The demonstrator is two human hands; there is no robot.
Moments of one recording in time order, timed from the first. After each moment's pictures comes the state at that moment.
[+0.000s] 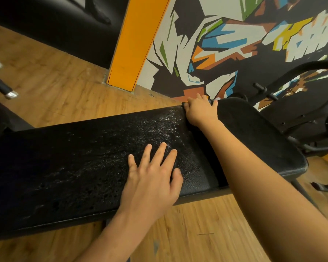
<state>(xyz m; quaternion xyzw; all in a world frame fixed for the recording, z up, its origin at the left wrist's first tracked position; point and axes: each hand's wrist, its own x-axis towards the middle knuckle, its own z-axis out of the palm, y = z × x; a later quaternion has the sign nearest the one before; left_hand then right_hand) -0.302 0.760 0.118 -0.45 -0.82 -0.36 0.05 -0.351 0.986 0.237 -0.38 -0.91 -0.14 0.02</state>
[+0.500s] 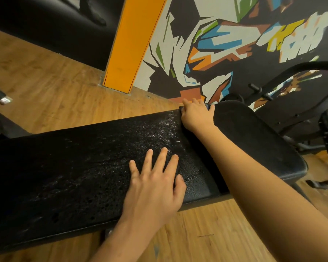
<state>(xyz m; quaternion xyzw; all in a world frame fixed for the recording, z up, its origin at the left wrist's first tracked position) -0.305 0.762 0.118 -0.46 -0.81 -0.37 0.05 -0.356 0.982 0.228 -0.37 -0.92 -0.13 0.05</state>
